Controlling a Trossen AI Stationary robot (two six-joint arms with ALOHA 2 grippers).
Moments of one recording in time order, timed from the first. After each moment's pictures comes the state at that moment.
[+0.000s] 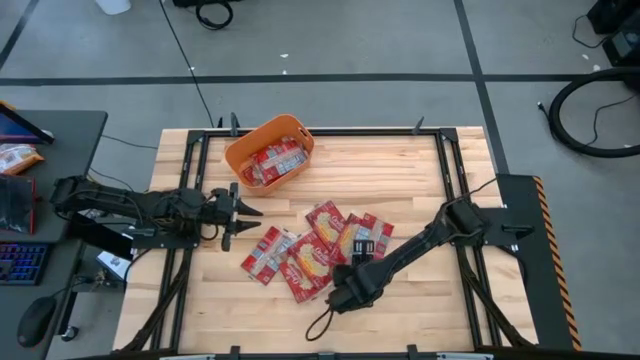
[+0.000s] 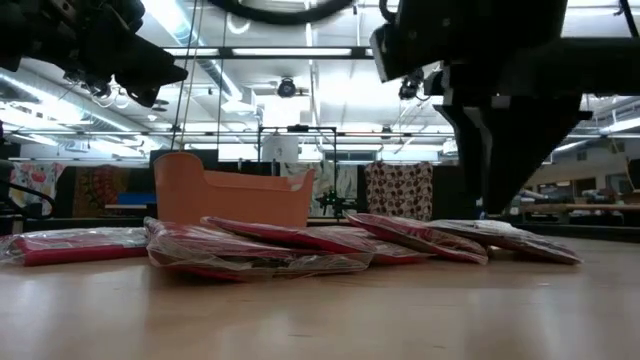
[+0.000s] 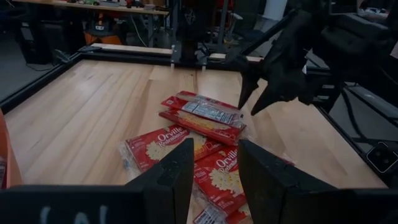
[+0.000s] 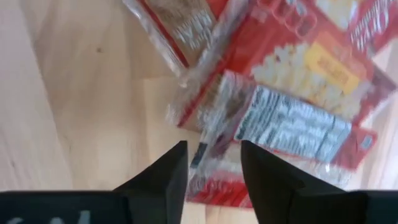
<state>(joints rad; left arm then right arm) -0.13 0.54 0.25 0.11 -0.12 -0.12 0.50 2.16 1.68 -1.24 0.32 0.60</state>
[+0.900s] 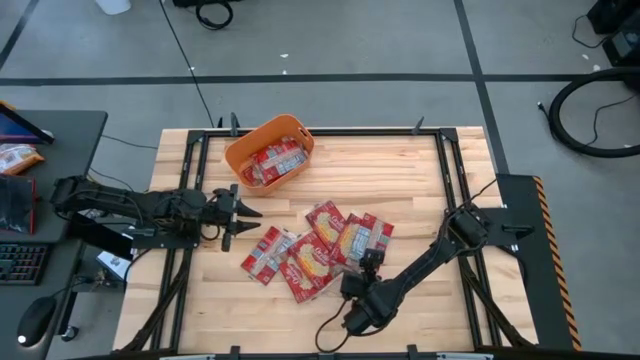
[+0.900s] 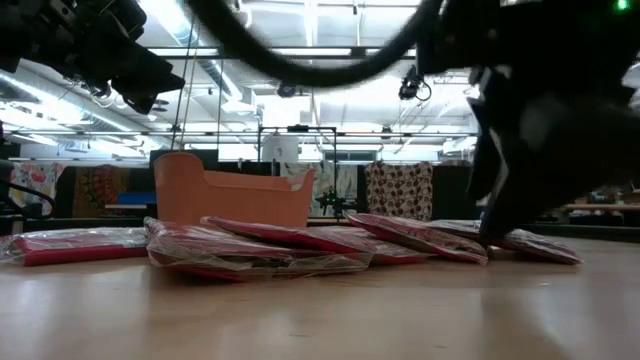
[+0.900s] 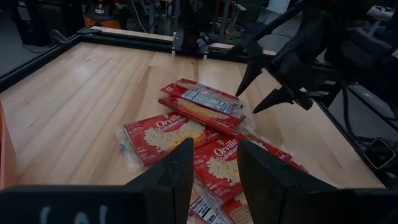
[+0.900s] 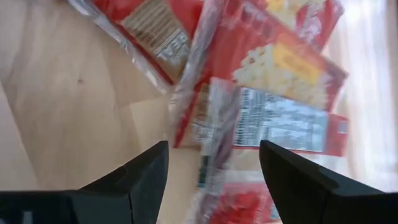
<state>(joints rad) -0.13 0.54 0.25 0.07 -0.12 -0.17 0.63 2.19 1.59 -1.17 0.61 0.91</state>
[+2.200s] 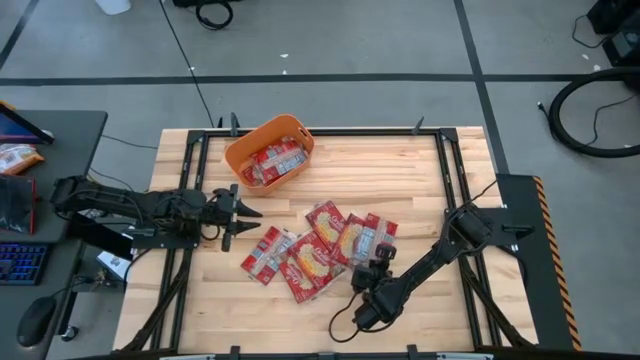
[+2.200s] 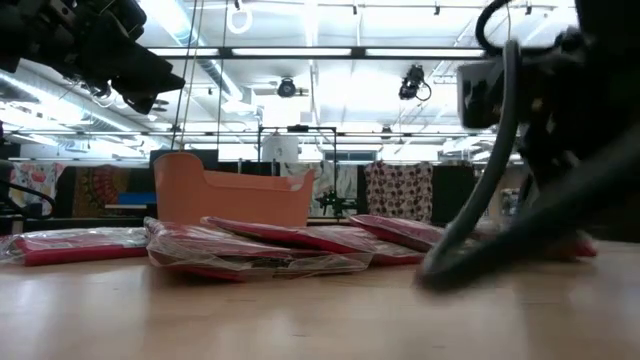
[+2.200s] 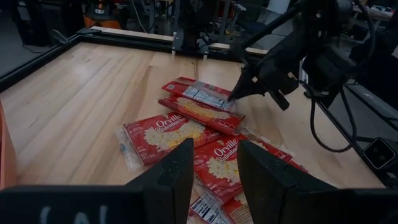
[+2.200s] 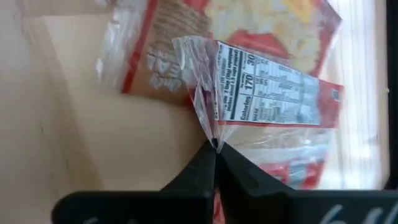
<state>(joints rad) -0.13 0.54 0.25 0.07 -0.12 -0.17 0.65 2.17 1.44 -1.19 0.61 0.99</state>
